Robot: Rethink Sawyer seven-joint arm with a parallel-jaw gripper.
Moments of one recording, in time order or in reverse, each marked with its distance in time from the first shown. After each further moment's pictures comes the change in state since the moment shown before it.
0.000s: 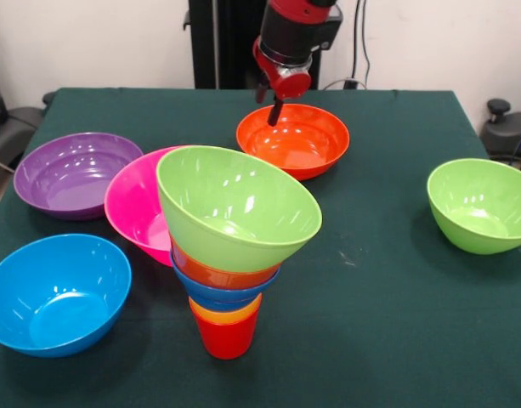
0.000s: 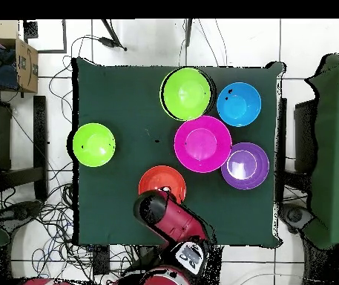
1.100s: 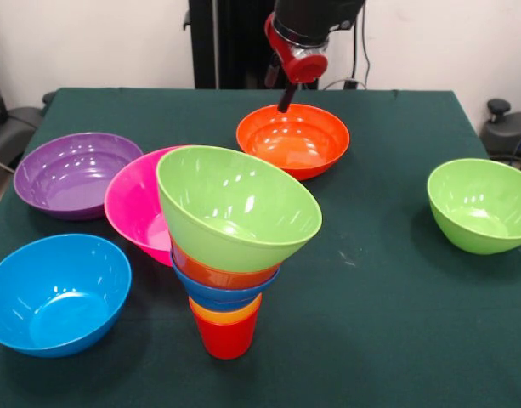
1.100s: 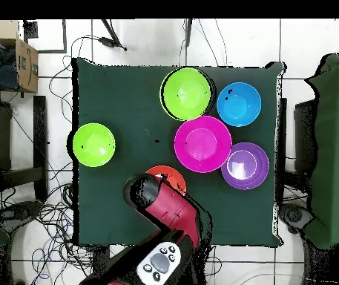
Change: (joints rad) arm 0.184 0.022 -0.213 -0.166 0.120 0.293 0.000
